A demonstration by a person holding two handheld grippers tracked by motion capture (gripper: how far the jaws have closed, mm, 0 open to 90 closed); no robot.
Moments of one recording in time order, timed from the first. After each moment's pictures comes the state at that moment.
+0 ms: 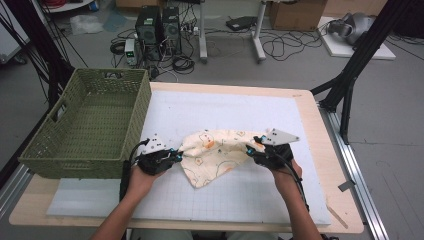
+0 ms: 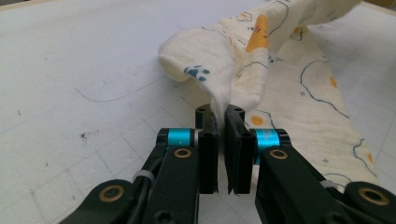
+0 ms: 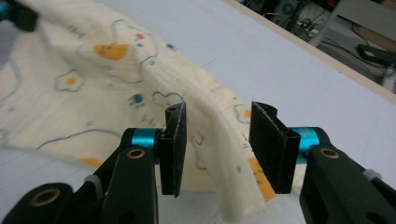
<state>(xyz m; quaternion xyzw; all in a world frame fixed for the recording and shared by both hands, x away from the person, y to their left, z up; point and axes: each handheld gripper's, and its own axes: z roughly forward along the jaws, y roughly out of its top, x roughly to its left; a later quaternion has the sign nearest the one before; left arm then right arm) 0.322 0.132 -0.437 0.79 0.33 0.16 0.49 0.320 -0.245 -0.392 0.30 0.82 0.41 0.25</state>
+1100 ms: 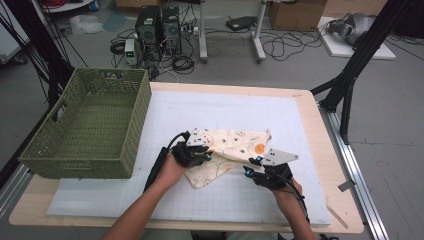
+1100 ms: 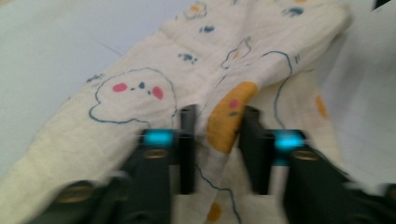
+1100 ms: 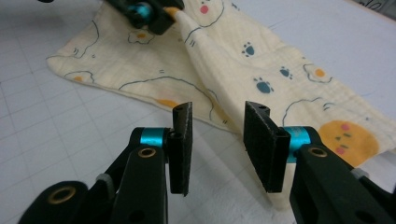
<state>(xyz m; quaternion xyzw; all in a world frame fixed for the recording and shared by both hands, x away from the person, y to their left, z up) 0.357 0.040 -0.432 0.86 0.26 0.15 0.42 0.286 -0.246 -0.421 0.28 0.84 0.42 0.19</state>
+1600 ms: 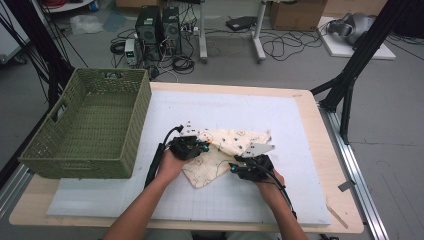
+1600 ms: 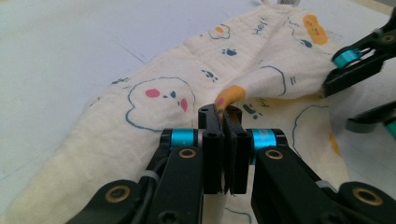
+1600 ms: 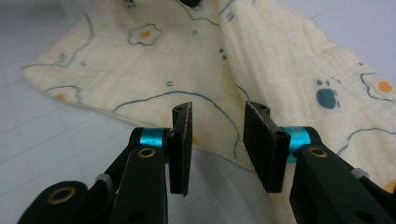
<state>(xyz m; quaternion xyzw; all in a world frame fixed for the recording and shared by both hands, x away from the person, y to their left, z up) 0.368 0.053 -0.429 0.82 0.32 0.12 0.47 0.320 -0.207 -0.438 0.28 0.86 0.40 0.16</state>
